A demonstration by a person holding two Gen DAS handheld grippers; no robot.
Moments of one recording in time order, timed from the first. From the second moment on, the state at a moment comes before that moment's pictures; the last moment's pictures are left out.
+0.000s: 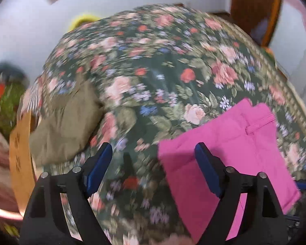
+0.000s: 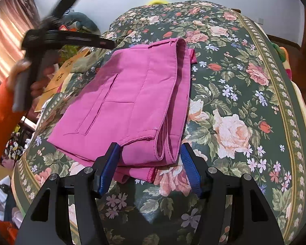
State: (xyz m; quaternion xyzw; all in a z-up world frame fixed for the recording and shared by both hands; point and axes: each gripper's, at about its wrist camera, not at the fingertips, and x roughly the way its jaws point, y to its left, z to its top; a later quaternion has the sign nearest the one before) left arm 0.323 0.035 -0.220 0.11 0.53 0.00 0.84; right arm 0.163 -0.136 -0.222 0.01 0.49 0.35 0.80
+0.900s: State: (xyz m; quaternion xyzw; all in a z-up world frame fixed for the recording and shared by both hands) left arm 0.203 0.083 -0.235 0.04 0.57 0.06 0.82; right arm 0.165 -0.155 -0.180 -0.01 0.47 0.31 0.83
